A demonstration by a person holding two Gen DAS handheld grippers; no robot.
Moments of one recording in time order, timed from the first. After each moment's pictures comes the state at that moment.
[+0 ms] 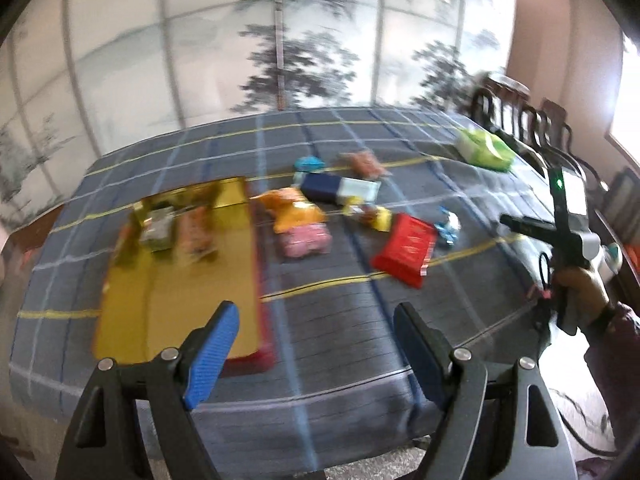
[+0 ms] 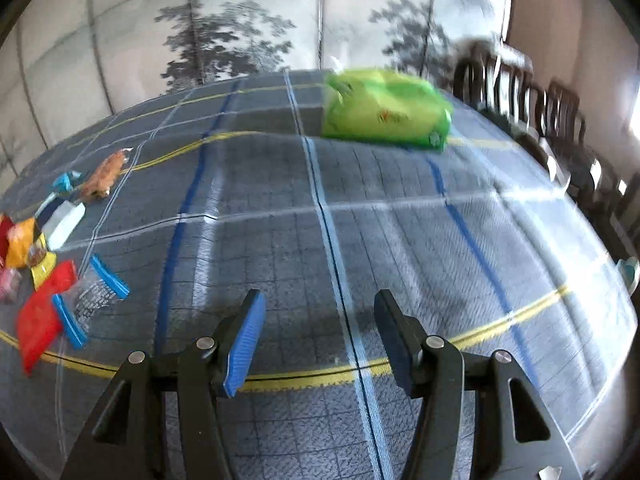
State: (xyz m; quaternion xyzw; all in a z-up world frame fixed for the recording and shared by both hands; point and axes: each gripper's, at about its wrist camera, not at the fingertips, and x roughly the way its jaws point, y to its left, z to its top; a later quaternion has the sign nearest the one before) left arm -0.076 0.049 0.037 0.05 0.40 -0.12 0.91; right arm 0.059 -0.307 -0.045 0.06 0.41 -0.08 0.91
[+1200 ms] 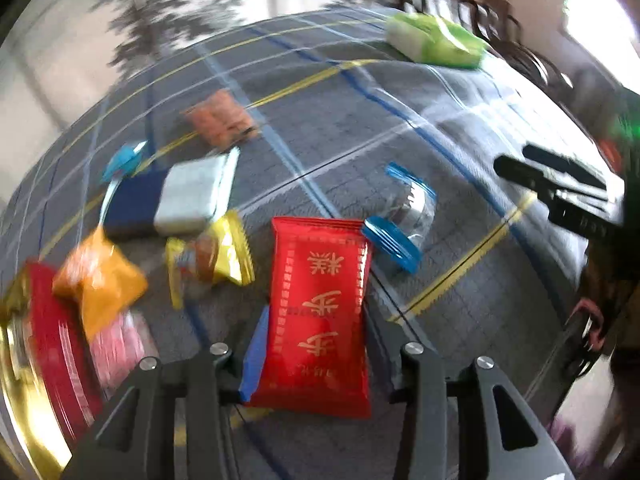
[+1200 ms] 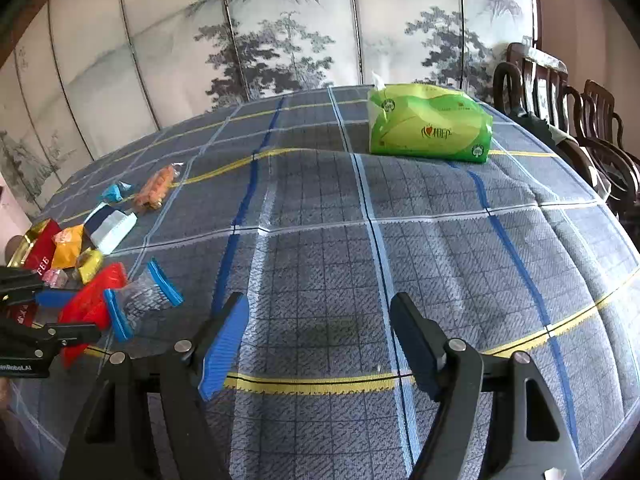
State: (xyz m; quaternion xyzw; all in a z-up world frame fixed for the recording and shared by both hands) left arm 0.052 -0.091 -0.062 0.13 0.52 -0.21 0.82; right arm 0.050 -0.290 -0.042 0.06 0.39 0.00 0.92
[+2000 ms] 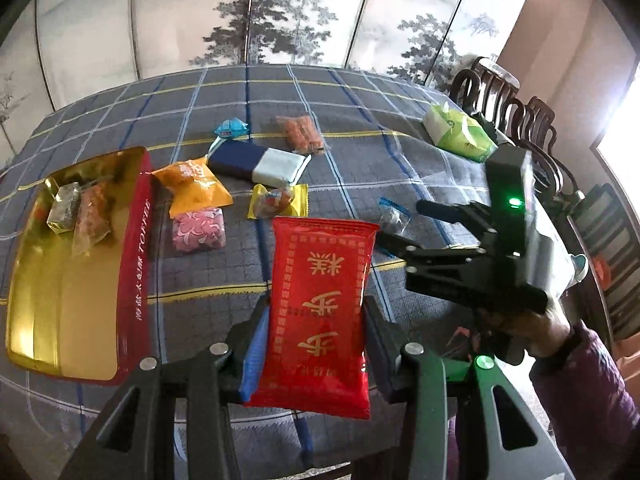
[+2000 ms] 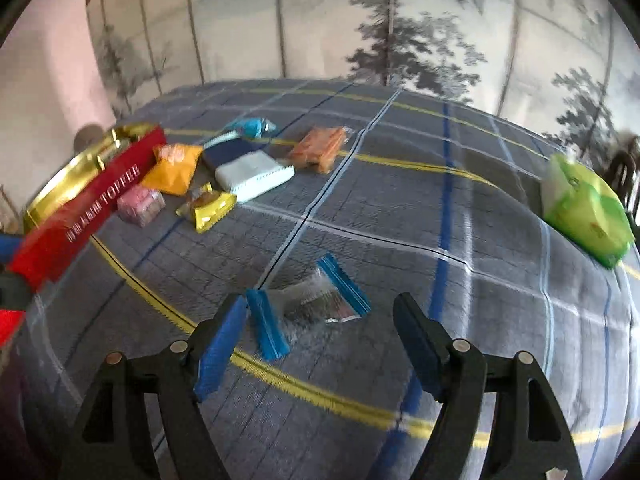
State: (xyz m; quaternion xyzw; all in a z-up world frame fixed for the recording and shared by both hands) left arm -0.032 -0.021 0.016 -0.02 0.48 -0.16 0.86; right arm 0.074 -0.168 -0.039 -0.09 0.41 0.21 0.88
